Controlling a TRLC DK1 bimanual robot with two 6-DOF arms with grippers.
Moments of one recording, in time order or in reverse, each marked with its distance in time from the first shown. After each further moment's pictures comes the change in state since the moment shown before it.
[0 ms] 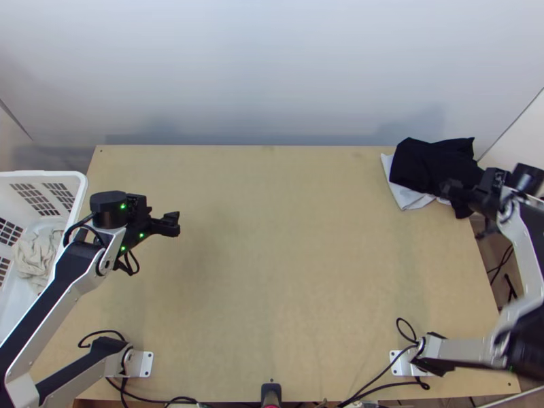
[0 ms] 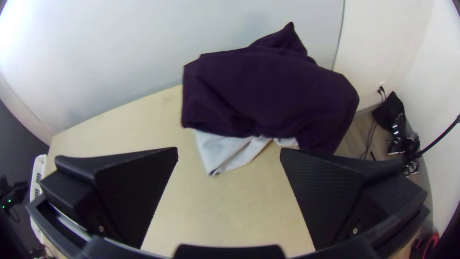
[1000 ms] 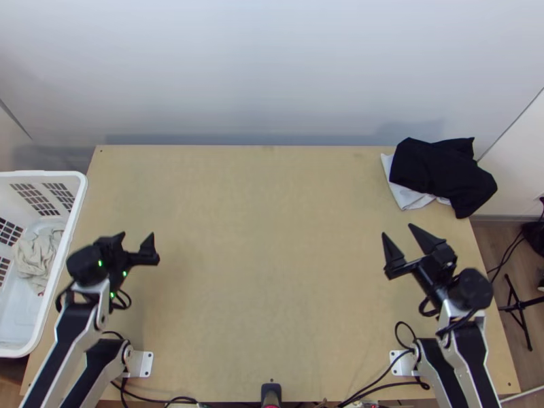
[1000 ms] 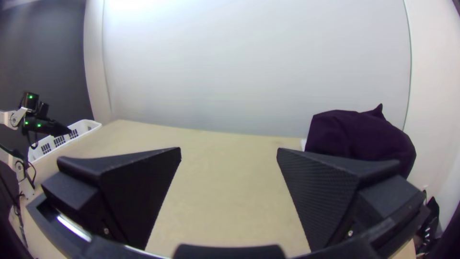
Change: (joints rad) left arm 0.188 -0.392 -0.498 0.336 -0.005 0.035; right arm 0.425 -0.953 -0.897 0.623 -0.023 0.094
